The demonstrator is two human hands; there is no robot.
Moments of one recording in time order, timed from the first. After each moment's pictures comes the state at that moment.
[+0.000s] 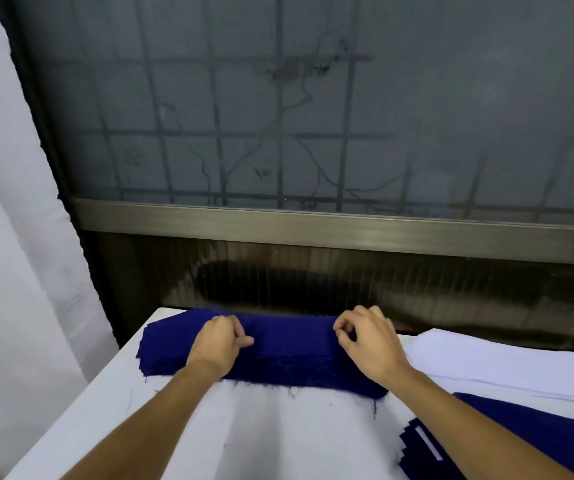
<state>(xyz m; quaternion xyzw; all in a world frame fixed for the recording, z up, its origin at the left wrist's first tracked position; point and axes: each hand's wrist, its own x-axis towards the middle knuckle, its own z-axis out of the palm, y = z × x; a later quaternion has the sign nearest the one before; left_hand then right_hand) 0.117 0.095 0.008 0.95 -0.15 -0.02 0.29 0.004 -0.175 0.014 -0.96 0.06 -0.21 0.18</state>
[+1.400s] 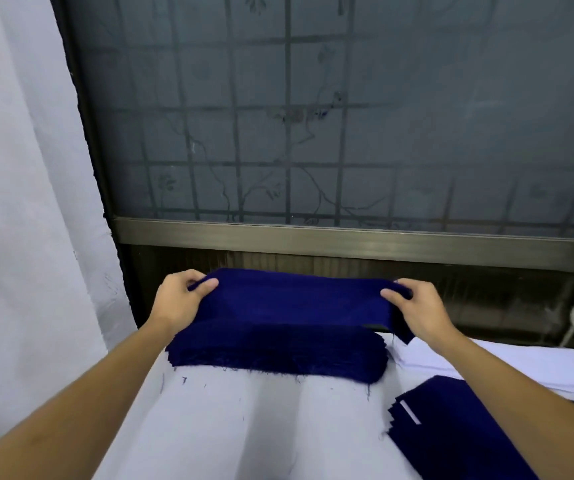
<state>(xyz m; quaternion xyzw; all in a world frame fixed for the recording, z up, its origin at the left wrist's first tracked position) 0.090 0.181 0.111 0.84 -0.14 0.11 0.51 -0.050 -0.218 0.096 -0.85 0.12 -0.26 0.45</state>
